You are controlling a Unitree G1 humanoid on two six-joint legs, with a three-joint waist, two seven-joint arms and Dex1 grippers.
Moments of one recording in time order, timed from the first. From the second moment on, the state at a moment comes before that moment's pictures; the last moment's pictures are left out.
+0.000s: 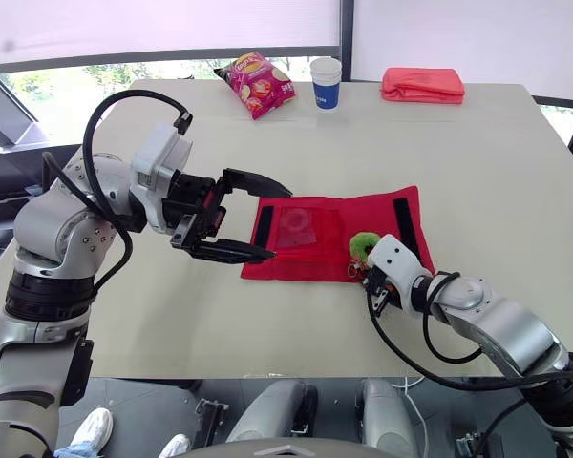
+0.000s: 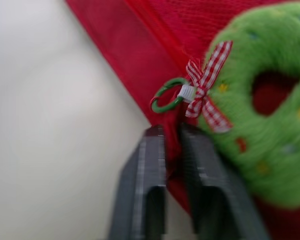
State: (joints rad) left arm -0.71 0.76 -0.04 -0.18 -0.69 0.56 -1.41; right arm -0.26 -0.81 0.34 -0.55 0.52 0.83 0.44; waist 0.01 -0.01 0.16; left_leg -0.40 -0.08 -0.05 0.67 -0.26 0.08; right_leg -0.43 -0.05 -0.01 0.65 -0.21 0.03
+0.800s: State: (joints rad) left arm -0.70 0.78 -0.04 -0.16 -0.67 0.52 -1.45; right arm -0.26 -0.70 -0.04 -0.53 0.66 0.78 0.60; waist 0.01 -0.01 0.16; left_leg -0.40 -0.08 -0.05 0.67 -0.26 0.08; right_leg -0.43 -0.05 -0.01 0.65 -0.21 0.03
